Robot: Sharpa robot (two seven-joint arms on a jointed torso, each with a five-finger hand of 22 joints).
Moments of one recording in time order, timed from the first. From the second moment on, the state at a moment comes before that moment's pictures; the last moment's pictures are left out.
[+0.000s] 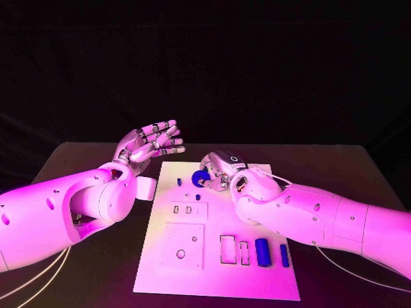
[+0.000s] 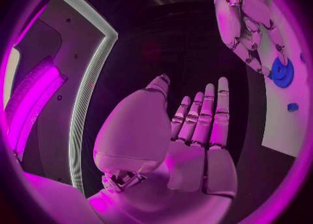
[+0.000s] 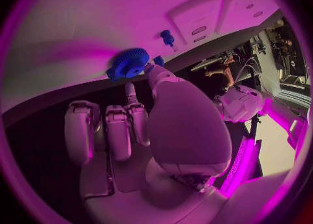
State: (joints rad) left arm 1.17 -0.92 0.03 1.64 -0.01 -0.42 0.49; left_hand 1.45 -0.04 0.08 0.29 0.28 0.59 0.17 0.13 0.11 0.75 0.23 0.07 0.06 0.81 0.19 0.26 0.22 0.17 0.84 0.28 0.30 0.13; right arm 1.18 -0.38 -0.10 1.21 -1.56 -0.53 -0.28; right_hand 1.40 -0.23 0.28 0.29 0.28 0.91 0.16 0.17 0.43 1.47 0.07 1.45 1.31 1.47 0.00 1.57 1.31 0.05 1.47 0.10 1.44 1.31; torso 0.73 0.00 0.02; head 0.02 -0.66
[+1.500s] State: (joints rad) left arm 1.17 -0.92 0.03 1.63 -0.01 -0.42 0.49; left_hand 1.45 -0.04 0.08 0.29 0.28 0.59 0.17 0.13 0.11 0.75 0.23 0.07 0.06 0.81 0.19 0.26 0.22 0.17 0.83 0.28 0.30 0.13; right arm 1.17 -0.41 -0.11 1.20 -1.49 -0.47 -0.26; right_hand 1.21 -0.18 0.23 0.29 0.28 0.90 0.16 0.14 0.42 1.46 0.07 1.45 1.31 1.47 0.00 1.57 1.31 0.05 1.47 0.11 1.43 1.31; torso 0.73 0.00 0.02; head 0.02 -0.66
